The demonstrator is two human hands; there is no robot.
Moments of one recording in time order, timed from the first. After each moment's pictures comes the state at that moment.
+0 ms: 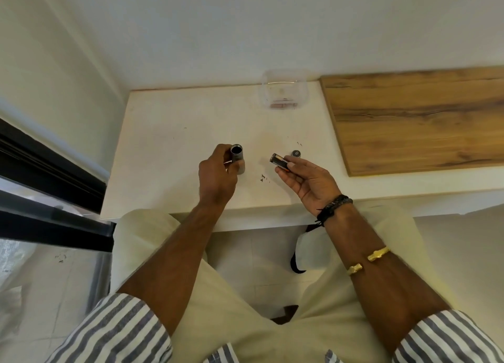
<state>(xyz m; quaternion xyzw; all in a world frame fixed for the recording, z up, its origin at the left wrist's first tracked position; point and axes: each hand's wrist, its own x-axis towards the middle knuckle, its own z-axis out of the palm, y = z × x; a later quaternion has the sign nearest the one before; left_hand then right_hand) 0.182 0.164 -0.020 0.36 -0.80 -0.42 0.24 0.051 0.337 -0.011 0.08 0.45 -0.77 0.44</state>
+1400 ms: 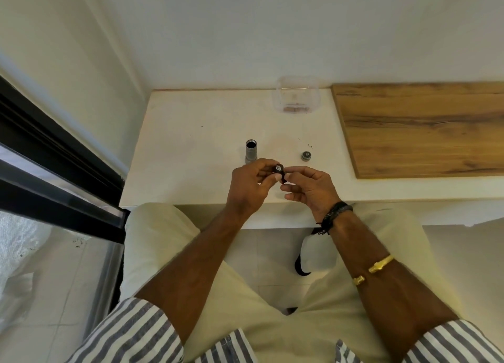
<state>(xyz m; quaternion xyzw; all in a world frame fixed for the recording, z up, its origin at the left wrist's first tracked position) 0.202 0.213 -0.005 0.22 -0.81 -0.49 0.24 0.090 0.341 0.001 -0.05 0.64 -0.64 0.41</state>
